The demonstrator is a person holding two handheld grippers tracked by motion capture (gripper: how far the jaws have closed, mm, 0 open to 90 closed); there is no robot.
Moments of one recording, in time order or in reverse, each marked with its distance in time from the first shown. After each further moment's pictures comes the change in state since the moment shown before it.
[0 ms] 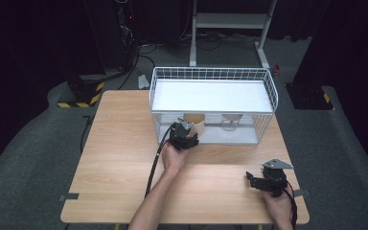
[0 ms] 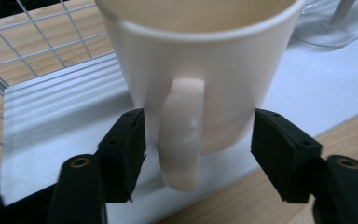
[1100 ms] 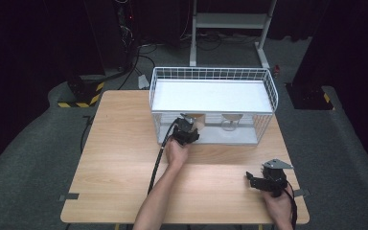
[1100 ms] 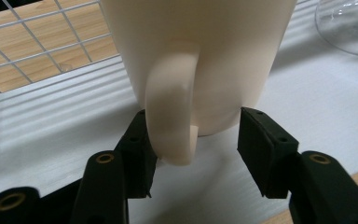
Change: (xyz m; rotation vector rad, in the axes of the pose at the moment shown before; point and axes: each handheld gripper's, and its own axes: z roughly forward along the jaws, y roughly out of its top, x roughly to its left) left arm 0.003 0.014 0.023 0.036 0.040 0.020; right arm 0.000 0.000 0.000 0.000 0.000 0.002
